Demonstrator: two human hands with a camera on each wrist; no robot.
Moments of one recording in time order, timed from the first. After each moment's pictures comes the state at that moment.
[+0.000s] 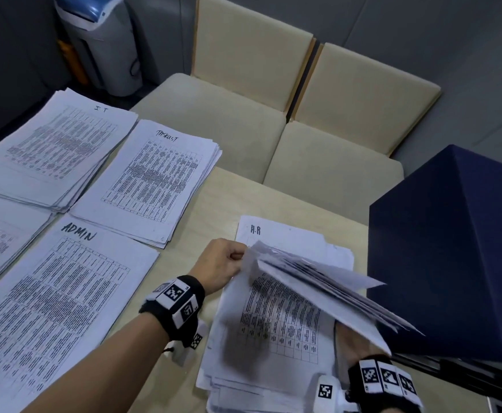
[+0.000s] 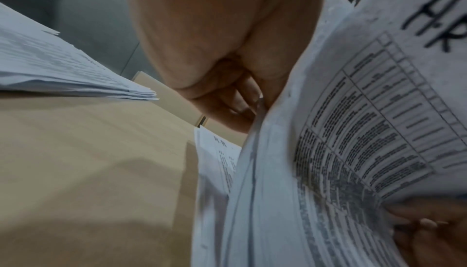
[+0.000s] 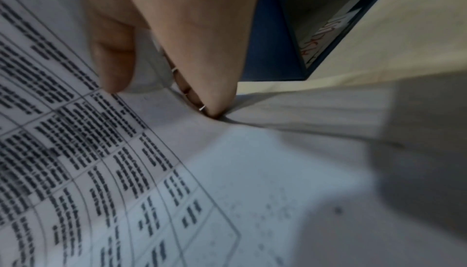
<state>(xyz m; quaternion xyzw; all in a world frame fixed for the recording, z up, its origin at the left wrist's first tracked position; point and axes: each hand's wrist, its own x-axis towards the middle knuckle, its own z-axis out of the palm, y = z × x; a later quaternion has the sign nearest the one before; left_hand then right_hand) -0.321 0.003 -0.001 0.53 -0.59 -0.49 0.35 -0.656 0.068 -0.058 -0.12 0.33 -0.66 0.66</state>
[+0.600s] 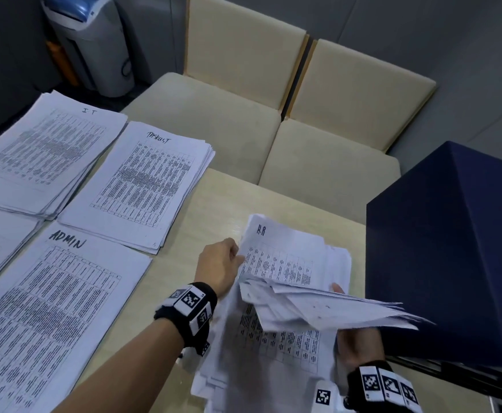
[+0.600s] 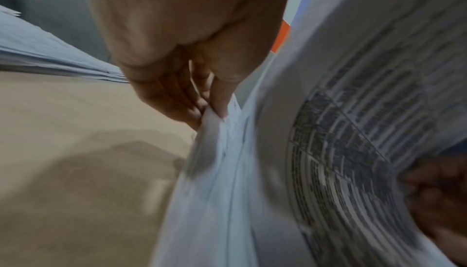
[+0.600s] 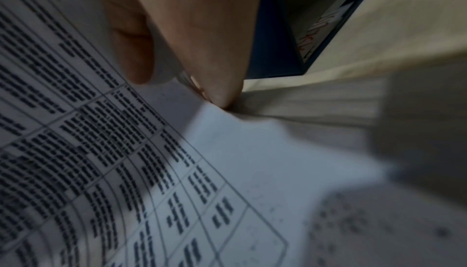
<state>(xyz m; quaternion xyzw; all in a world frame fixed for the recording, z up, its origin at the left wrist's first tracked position) -0.345 -0.010 -0.013 0.71 -0.55 -0.34 0.25 -0.623 0.053 -0.012 -0.12 0.57 -0.51 0.64</state>
